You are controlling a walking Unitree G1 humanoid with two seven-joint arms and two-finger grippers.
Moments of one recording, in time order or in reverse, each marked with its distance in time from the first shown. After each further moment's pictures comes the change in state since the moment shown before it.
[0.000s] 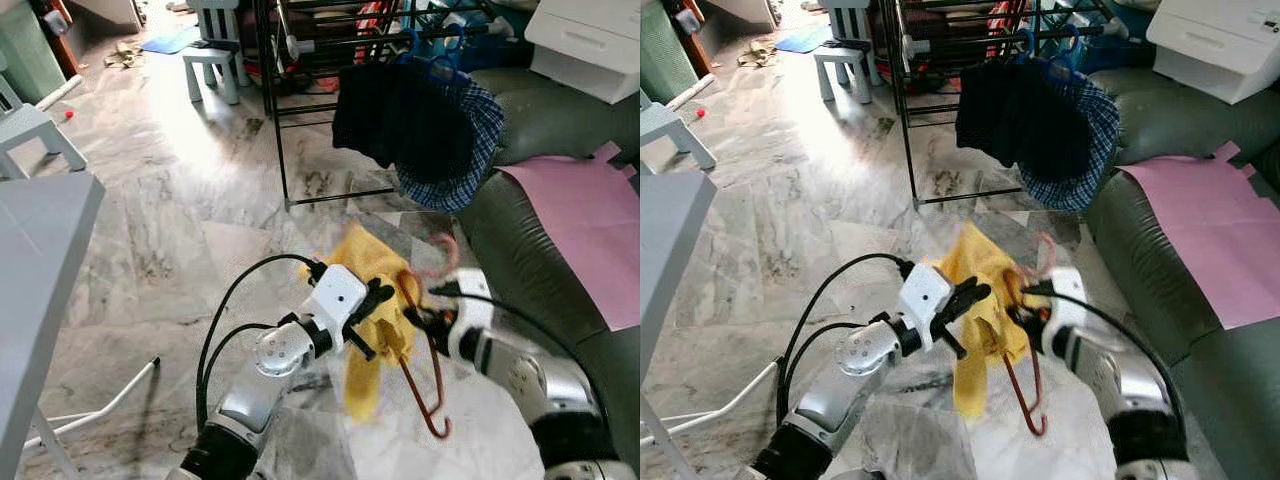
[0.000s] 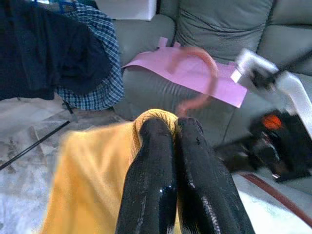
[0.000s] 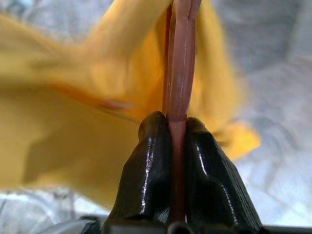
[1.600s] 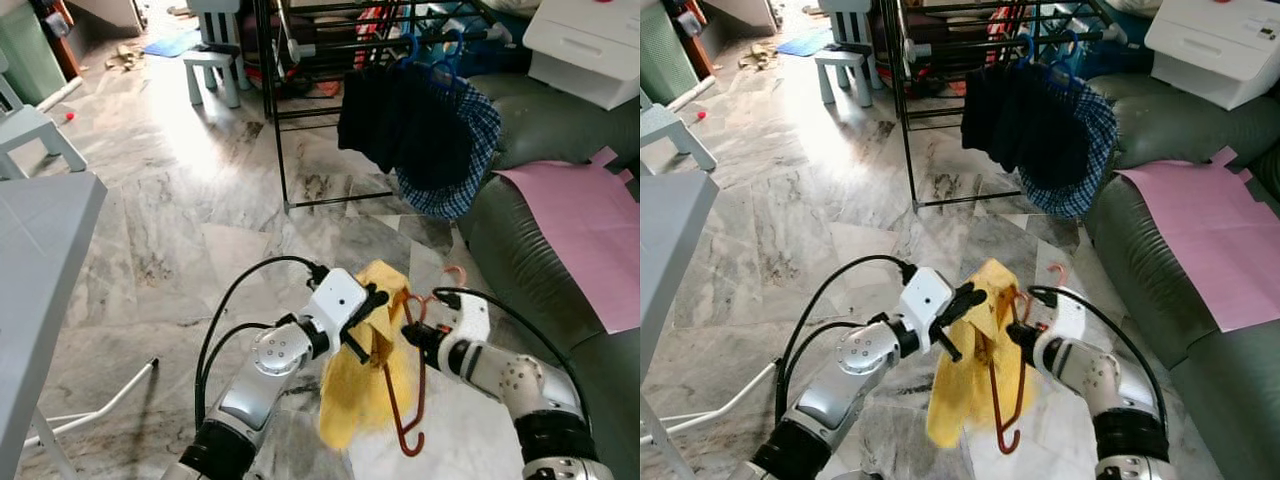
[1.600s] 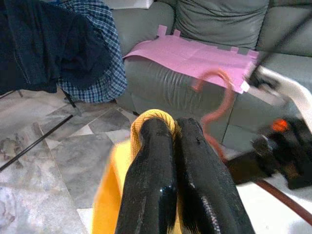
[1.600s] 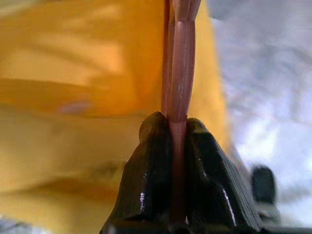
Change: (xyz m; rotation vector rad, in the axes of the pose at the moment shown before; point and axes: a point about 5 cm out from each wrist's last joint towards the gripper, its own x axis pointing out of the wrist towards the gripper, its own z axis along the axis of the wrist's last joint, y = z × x) left arm 0.001 0.002 -0.008 0.039 0.060 -0.009; right arm 0.003 -0.003 -0.028 0.377 0.121 -0.140
